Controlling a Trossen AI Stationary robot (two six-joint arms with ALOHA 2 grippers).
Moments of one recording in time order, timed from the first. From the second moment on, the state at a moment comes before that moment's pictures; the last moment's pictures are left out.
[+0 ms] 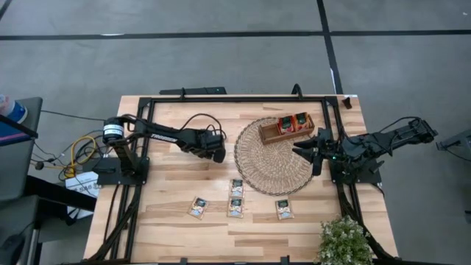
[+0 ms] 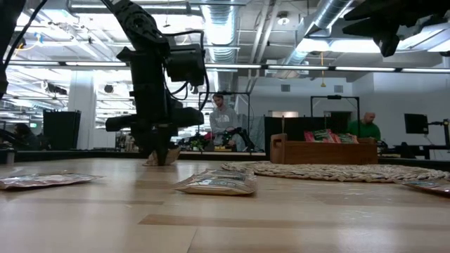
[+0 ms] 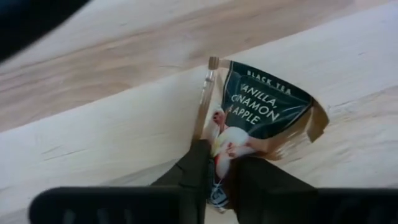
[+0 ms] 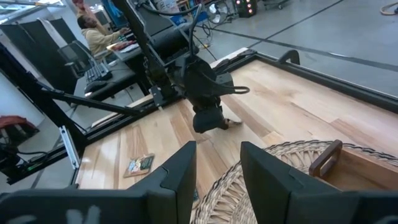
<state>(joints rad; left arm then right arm) 0.17 1.79 0.98 -0.58 -0.21 -1.09 0.34 0.52 0.52 -0.26 0.53 0.48</state>
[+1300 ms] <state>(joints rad) -0.09 1.65 1.31 -0.20 -0.93 -0.04 -0.21 0.97 0.52 0.40 -0.08 0.98</state>
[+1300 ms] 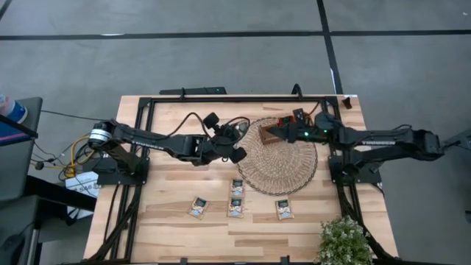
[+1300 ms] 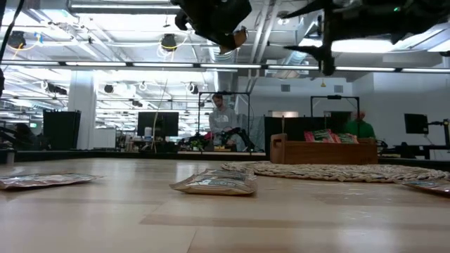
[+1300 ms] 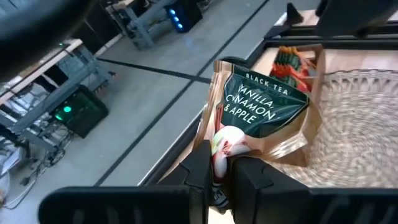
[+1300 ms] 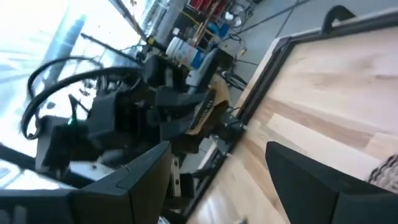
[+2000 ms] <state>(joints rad) -0.08 1.67 1.31 -0.22 -1.02 -0.01 -0.25 1.39 0.75 0.59 -0.22 1.00</state>
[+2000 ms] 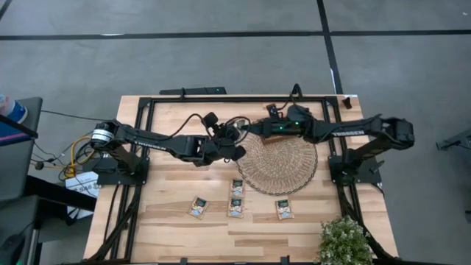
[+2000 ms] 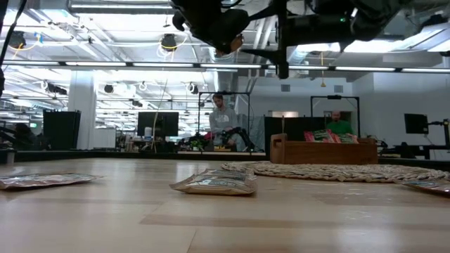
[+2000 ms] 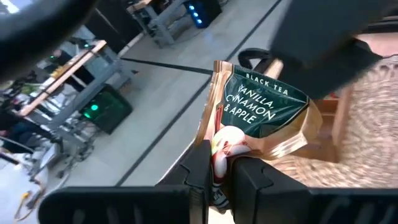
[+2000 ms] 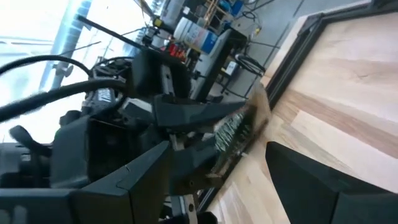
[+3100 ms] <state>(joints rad) -0.08 1.67 1.31 -0.19 -0.98 -0.03 -0.28 1.41 0.77 0.59 -0.23 0.98</state>
